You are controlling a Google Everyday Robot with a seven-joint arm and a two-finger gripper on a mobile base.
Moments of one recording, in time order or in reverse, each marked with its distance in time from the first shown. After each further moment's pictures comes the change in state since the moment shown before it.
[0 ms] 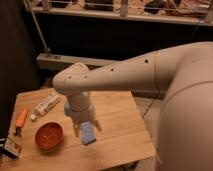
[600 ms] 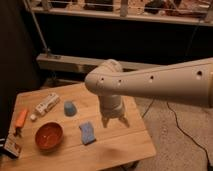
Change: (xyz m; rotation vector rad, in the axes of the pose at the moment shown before) arm -0.011 -0.119 -0.011 0.074 -0.164 0.278
